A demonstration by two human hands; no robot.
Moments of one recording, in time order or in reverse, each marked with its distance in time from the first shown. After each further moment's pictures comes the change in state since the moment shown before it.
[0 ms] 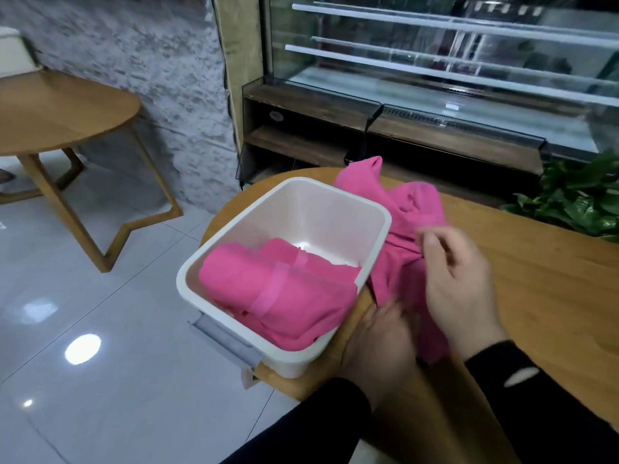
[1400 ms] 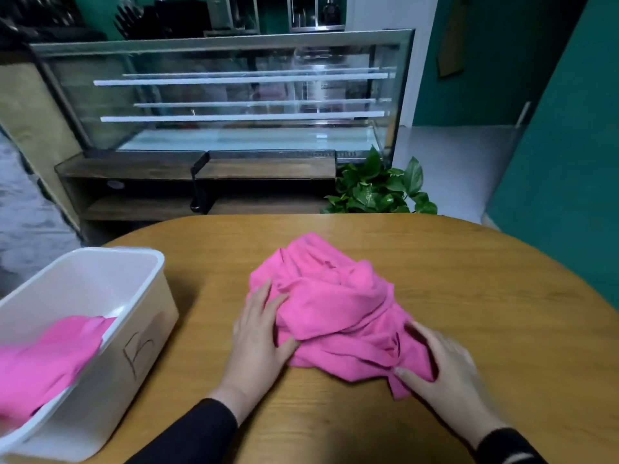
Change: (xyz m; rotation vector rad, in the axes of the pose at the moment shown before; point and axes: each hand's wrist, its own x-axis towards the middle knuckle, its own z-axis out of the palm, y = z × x) left_hand 0.048 0.099 0.030 -0.099 0.032 -0.090; right_hand -0.175 0.209 -0.251 -0.452 -0.139 0.377
